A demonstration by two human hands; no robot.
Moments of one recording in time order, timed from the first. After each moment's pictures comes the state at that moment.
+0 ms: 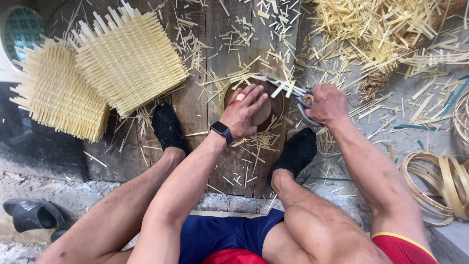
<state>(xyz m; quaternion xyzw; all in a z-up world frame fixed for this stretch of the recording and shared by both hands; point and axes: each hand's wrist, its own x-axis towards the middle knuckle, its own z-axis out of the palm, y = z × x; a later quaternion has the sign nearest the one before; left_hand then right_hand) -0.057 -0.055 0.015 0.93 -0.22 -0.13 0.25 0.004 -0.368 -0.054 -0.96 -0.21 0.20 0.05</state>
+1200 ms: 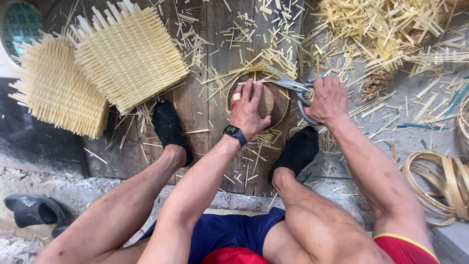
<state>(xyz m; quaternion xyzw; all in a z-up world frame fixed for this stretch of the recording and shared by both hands) -0.065 -0.090 0.005 0.96 0.00 -0.06 0.29 0.007 -0.366 -0.052 -0.96 -0.25 0.04 0.06</state>
